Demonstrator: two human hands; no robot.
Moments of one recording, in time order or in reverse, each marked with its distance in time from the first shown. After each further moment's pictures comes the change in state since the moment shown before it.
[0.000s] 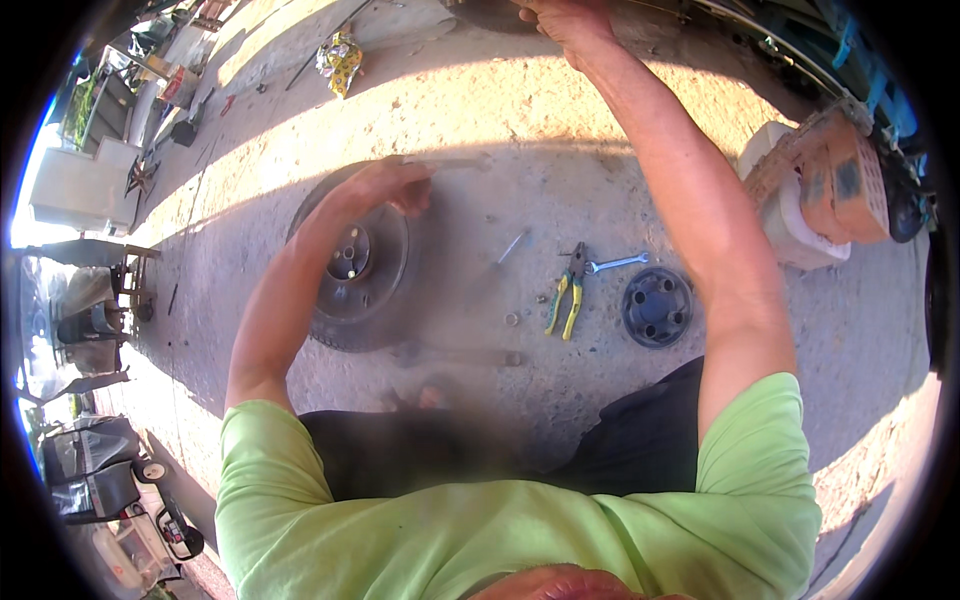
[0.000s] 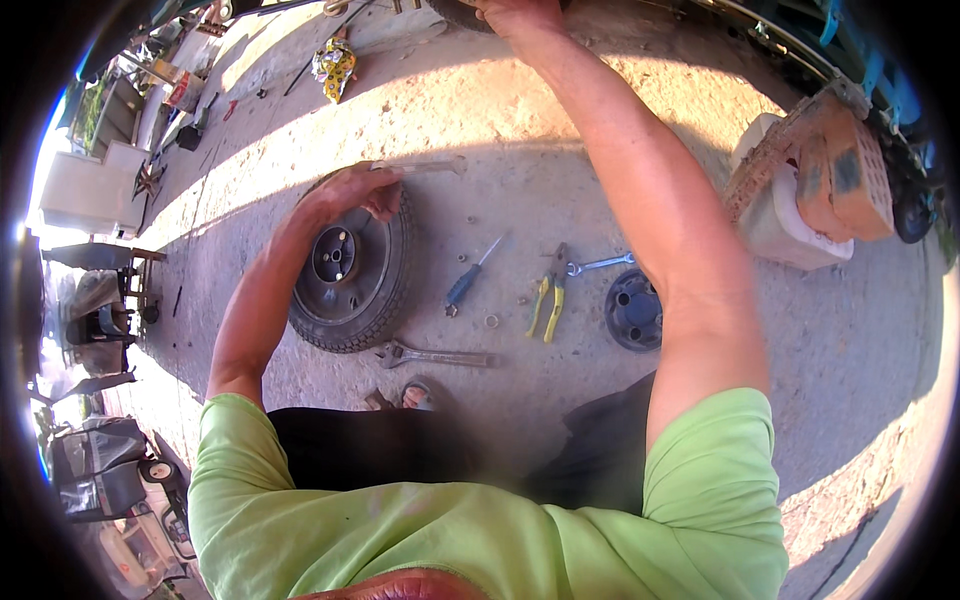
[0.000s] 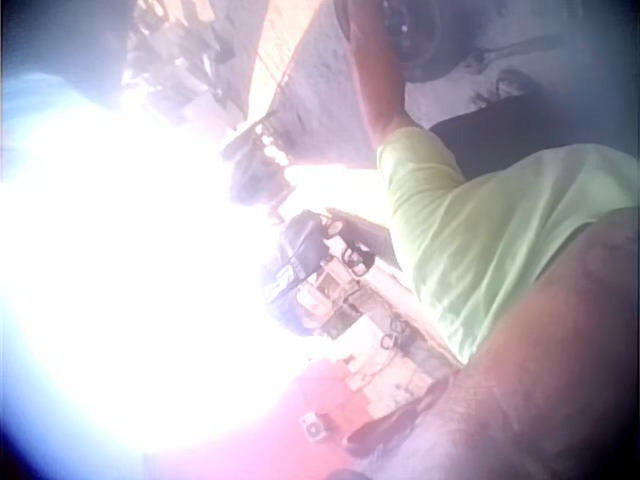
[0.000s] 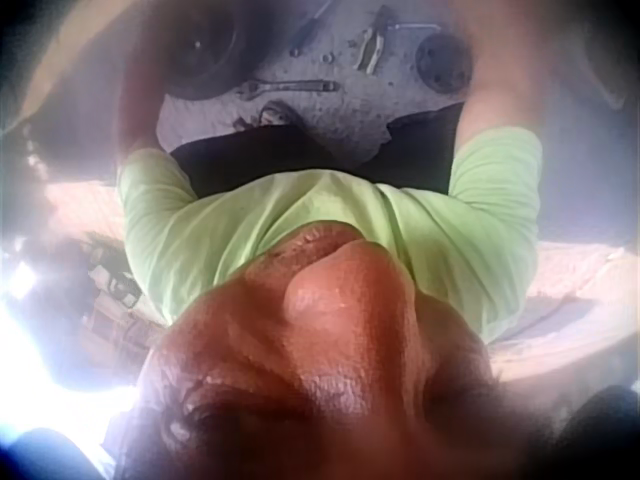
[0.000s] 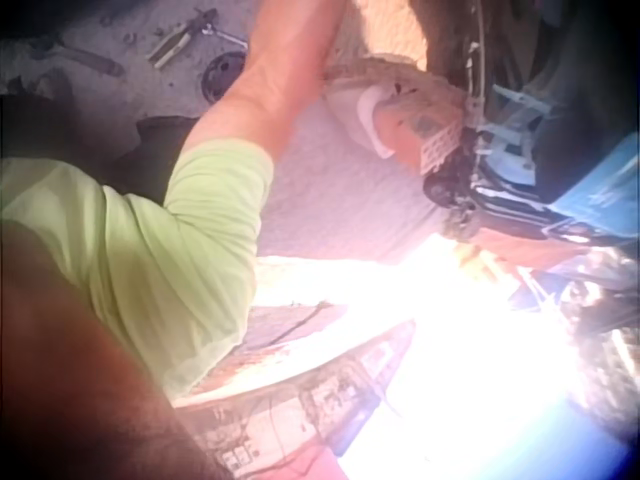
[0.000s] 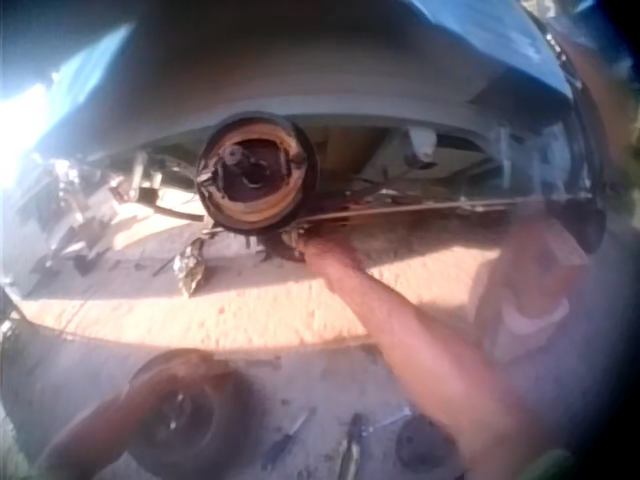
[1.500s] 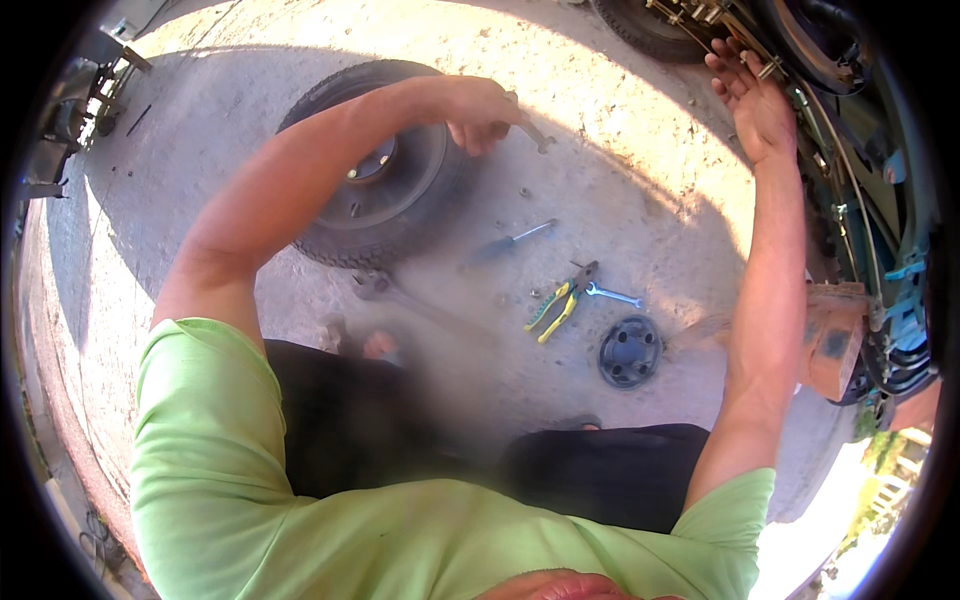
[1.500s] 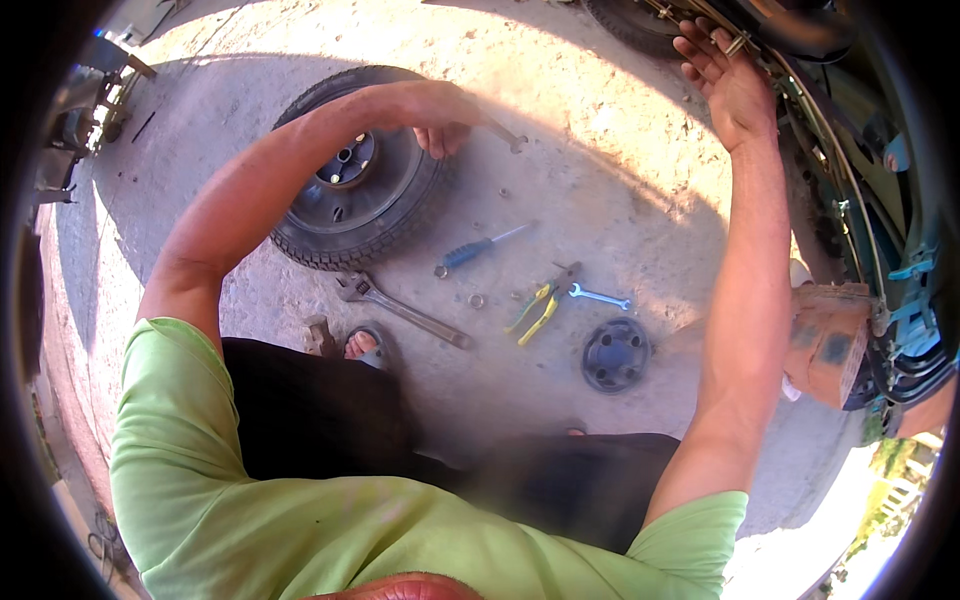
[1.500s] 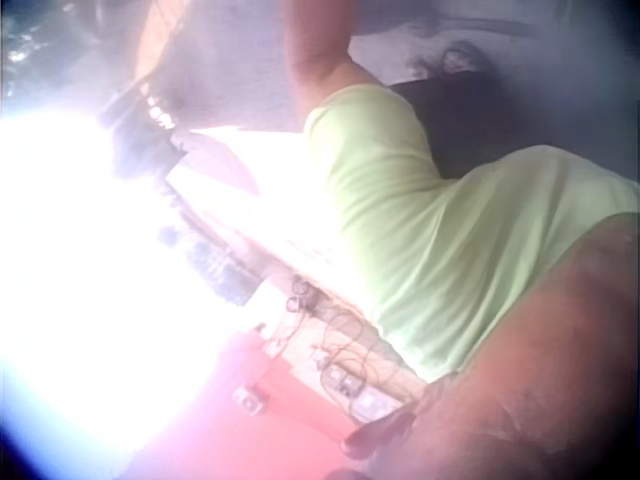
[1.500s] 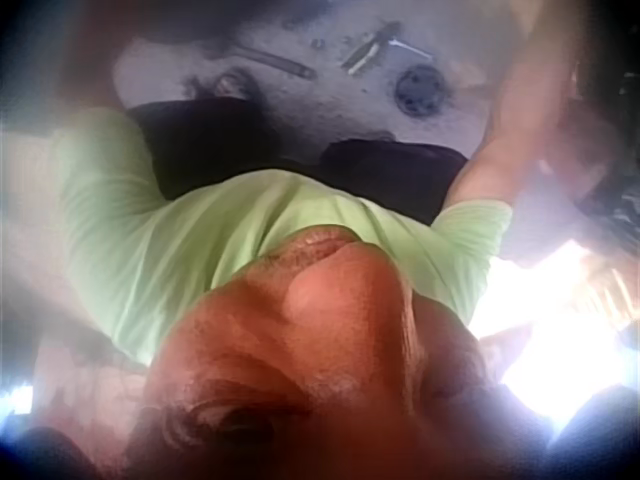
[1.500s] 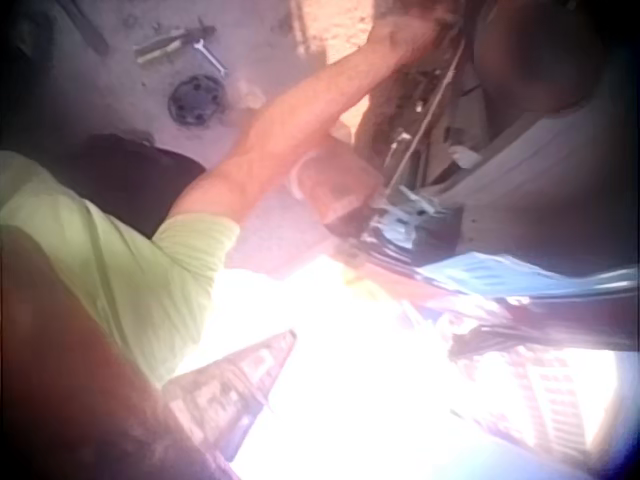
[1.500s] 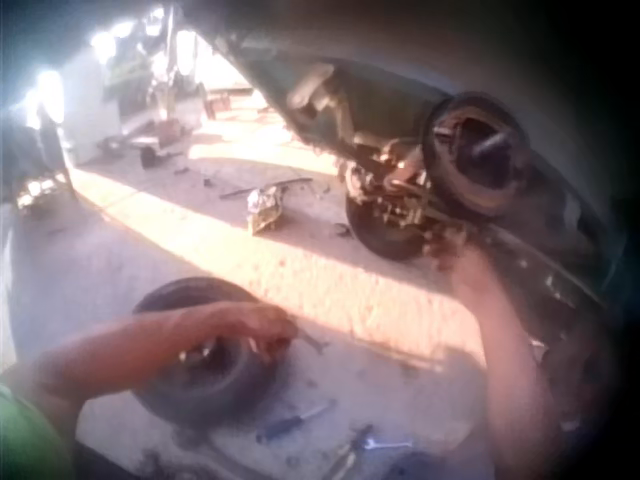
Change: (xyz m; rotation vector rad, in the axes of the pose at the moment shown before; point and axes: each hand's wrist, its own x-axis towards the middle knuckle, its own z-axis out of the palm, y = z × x) left_hand -0.005 -0.026 -0.011 -0.076 -0.043 0.029; right_hand -0.002 -0.017 -0.031 0.757 -0.430 0.316
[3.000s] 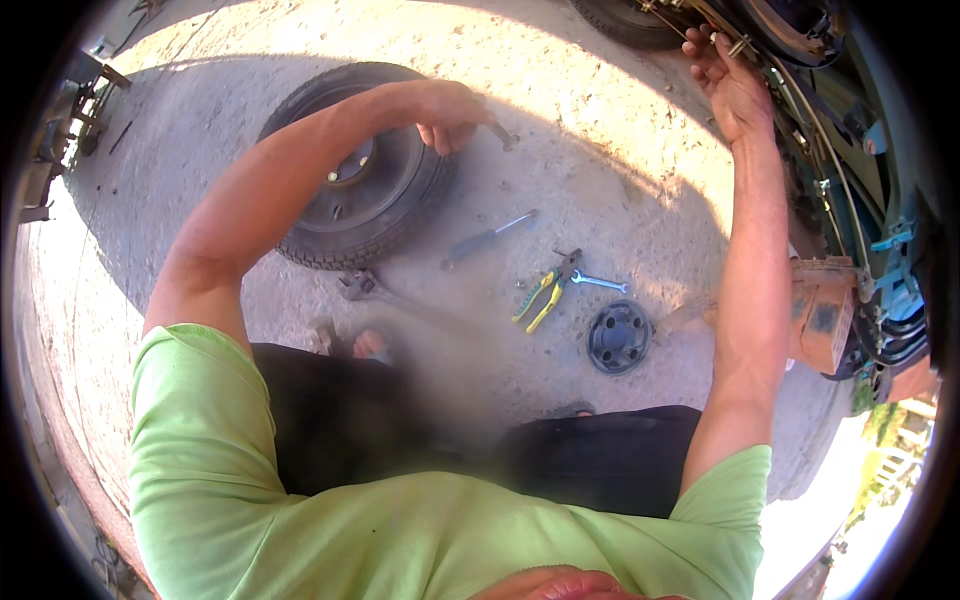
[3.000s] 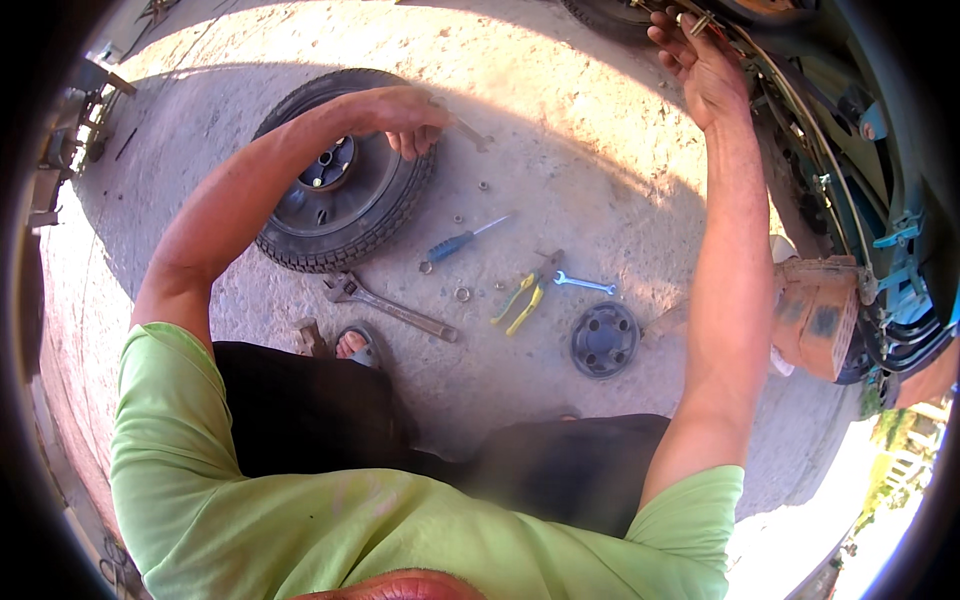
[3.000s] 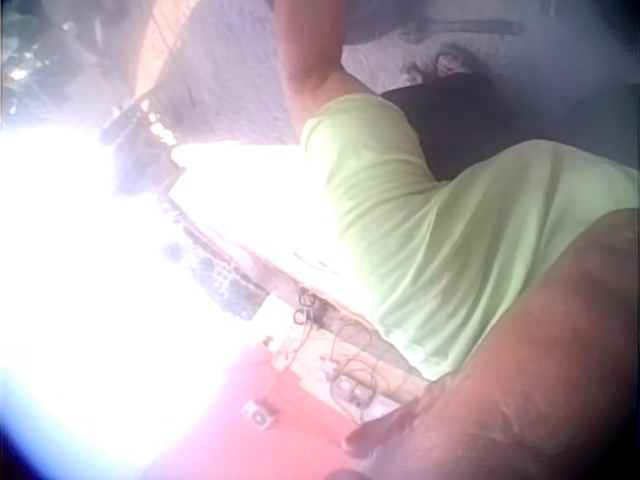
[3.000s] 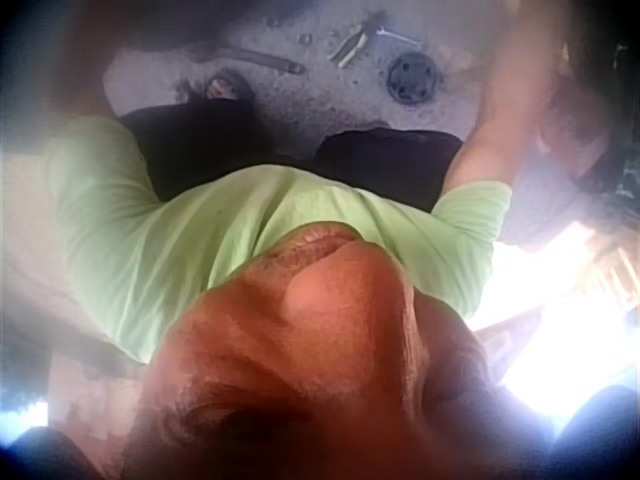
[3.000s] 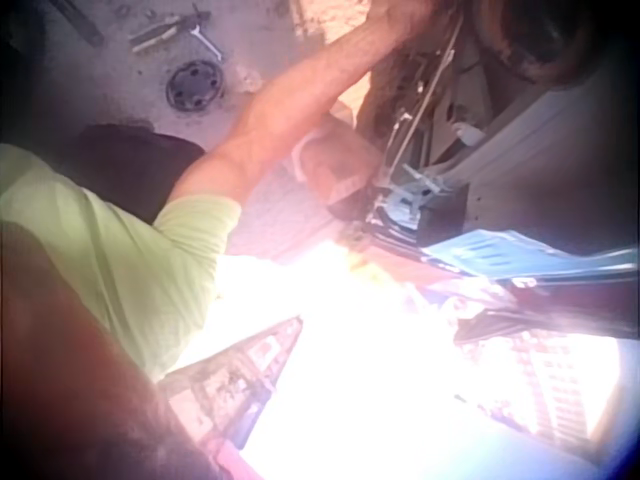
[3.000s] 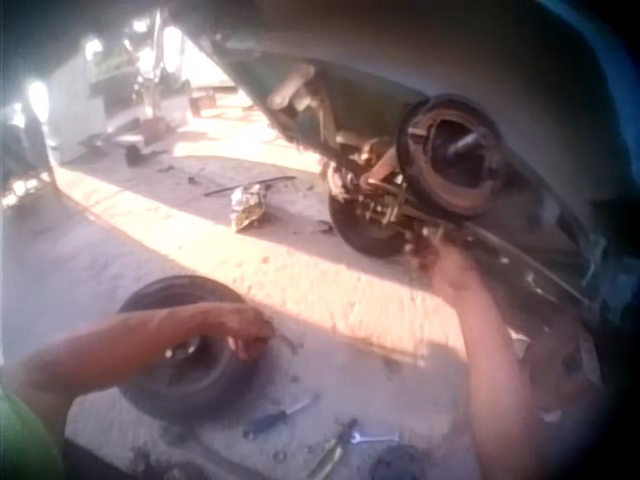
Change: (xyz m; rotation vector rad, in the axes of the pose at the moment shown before) left_hand 0.015 -0.018 -0.002 -0.007 -0.060 -0.032; right_hand 0.003 0.000 -0.019 -0.068 -0.033 -0.042
